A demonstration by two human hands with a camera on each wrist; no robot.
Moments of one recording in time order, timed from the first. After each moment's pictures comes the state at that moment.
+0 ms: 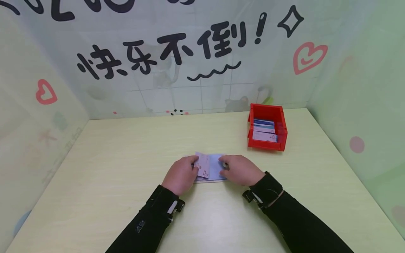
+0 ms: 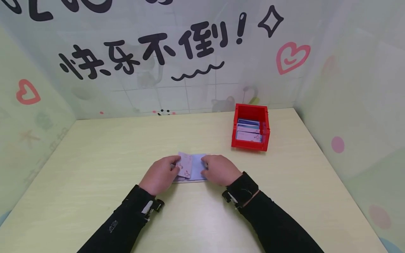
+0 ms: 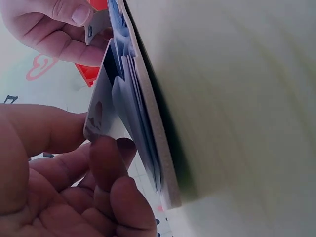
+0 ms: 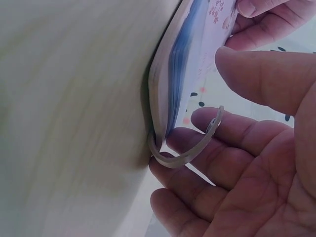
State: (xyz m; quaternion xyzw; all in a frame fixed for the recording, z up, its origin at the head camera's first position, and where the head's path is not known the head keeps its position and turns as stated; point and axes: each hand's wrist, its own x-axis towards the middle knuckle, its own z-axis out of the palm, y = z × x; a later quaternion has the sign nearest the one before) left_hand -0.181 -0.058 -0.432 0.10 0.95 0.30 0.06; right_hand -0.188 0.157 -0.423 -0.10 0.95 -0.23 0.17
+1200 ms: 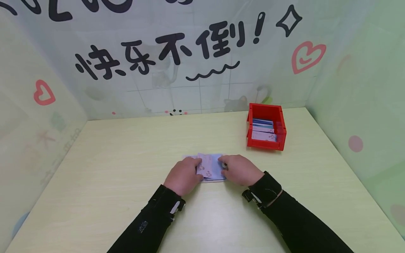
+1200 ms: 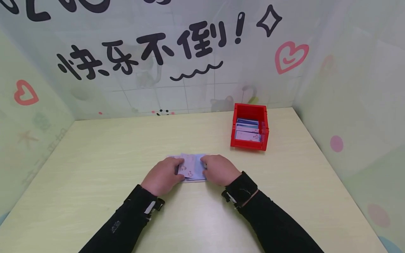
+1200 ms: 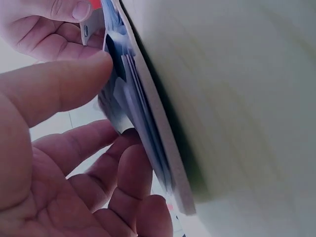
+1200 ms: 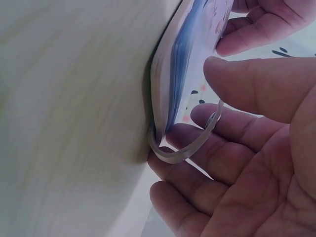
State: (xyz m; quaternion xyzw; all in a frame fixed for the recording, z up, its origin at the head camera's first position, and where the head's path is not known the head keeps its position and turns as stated) left_hand -0.179 -0.050 -0.431 0.16 0.96 0.21 0.07; right_hand -0.189 0.158 -0.424 -0.12 0.96 -0.20 0.17
